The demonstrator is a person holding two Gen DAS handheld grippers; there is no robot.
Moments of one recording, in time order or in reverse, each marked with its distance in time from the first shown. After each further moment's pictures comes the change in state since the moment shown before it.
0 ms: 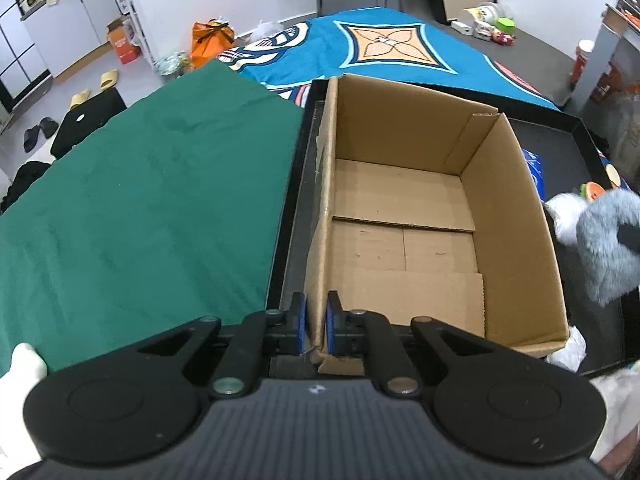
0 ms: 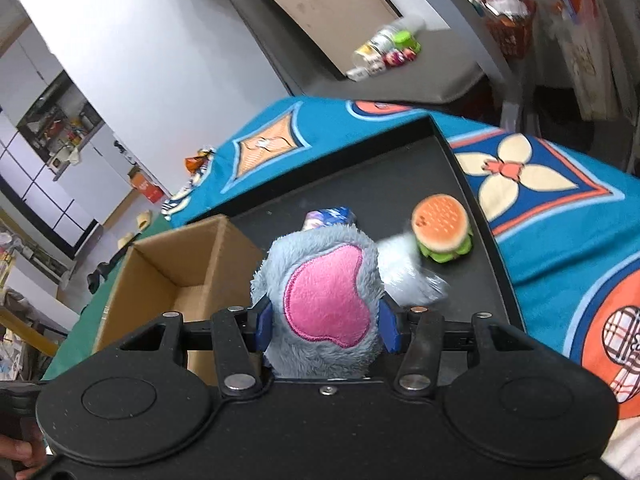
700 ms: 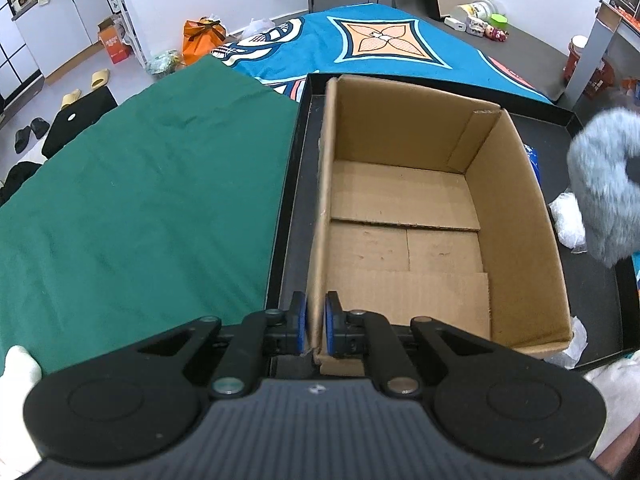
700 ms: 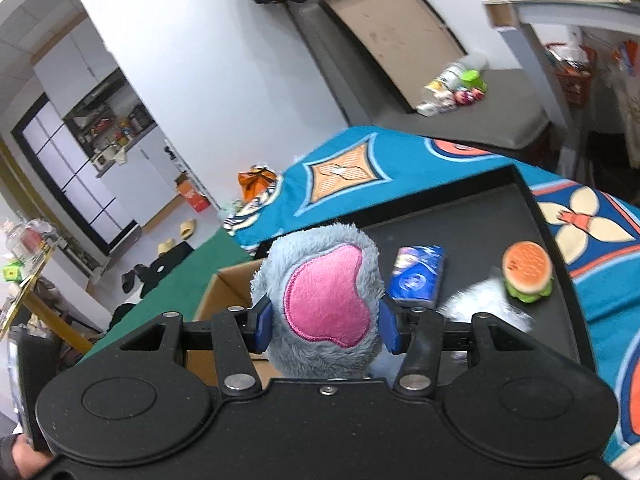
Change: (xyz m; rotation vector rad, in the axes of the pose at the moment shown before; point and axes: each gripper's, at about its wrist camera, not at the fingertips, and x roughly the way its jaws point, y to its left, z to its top) left arm 0.008 0.004 -0.004 0.011 0.008 -0.020; right arm -0.009 0.068 0.007 -0.095 -0.074 0.118
